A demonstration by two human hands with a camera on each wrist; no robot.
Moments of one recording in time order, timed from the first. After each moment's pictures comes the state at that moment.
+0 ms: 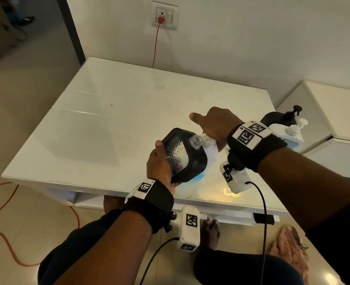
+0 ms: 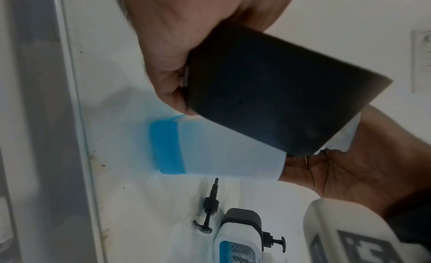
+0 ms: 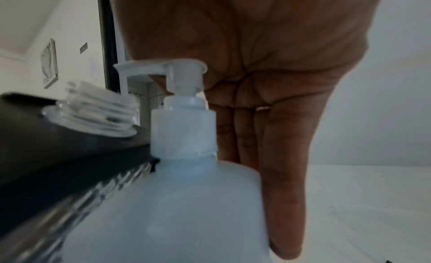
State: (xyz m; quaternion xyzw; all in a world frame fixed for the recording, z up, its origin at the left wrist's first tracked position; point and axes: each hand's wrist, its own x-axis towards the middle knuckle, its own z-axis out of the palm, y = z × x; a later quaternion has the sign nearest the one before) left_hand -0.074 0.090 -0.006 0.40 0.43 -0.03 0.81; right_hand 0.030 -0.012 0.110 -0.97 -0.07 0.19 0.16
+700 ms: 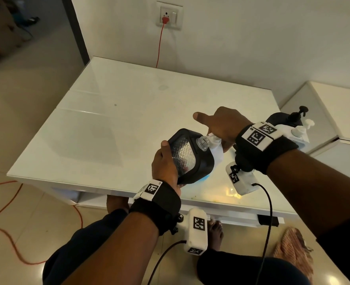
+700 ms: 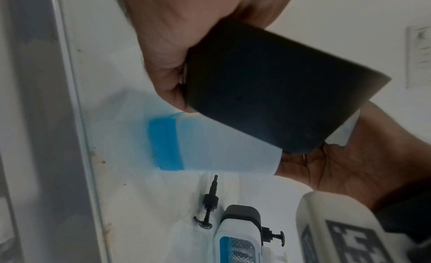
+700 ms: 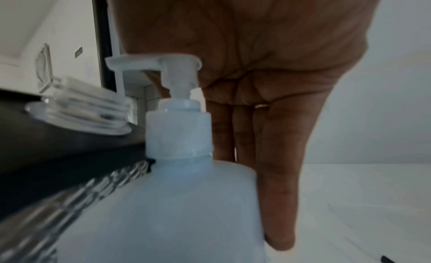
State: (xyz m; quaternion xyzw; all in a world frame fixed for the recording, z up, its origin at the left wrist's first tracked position) left_hand -0.079 0.088 0.003 0.42 0.41 -0.02 0.81; right_hand 0.036 -0.019 0.104 -0.95 -0.06 0.21 0.20
